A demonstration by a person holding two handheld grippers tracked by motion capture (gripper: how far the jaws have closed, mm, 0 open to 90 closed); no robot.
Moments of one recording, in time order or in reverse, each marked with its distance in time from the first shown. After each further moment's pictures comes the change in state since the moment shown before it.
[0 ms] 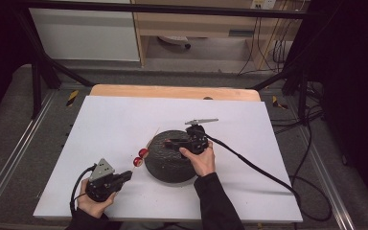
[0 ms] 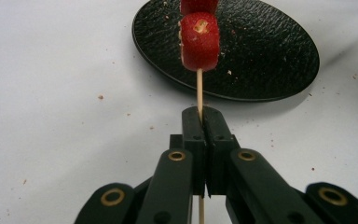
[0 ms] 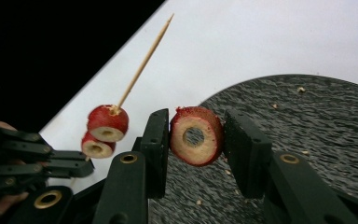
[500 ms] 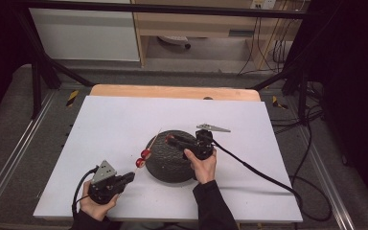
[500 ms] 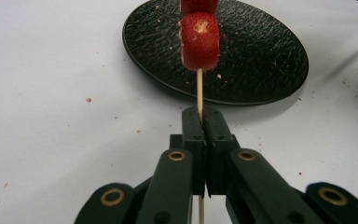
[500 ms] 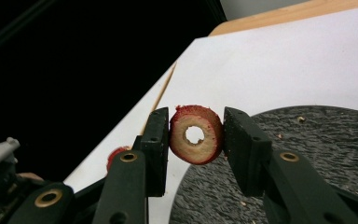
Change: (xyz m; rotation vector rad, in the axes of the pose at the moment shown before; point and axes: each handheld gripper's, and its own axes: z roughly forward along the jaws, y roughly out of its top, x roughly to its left) left arm -0.010 -0.001 0.002 -0.018 -0.008 -0.010; right arm -0.002 -0.019 -0.013 -0.263 0.055 0.086
